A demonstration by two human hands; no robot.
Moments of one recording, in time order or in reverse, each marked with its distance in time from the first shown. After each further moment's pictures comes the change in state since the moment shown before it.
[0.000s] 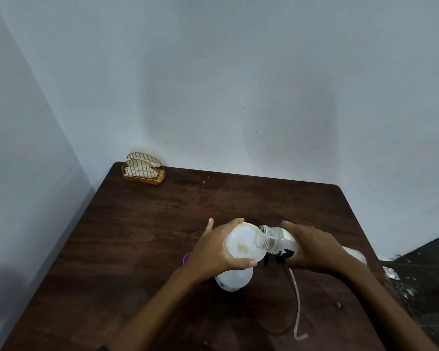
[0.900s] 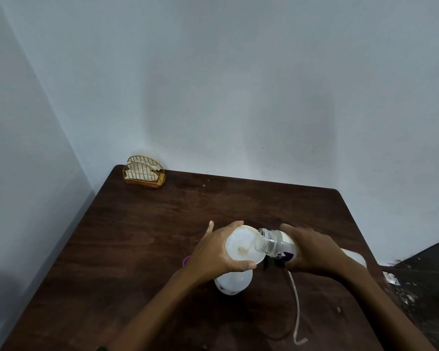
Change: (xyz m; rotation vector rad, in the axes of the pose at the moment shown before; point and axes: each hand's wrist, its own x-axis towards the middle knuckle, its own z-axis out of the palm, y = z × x) left_hand -0.001 0.004 -0.002 -0.032 0.002 -0.006; right_hand -0.001 -0.003 -0.005 -0.019 -0.016 -0.005
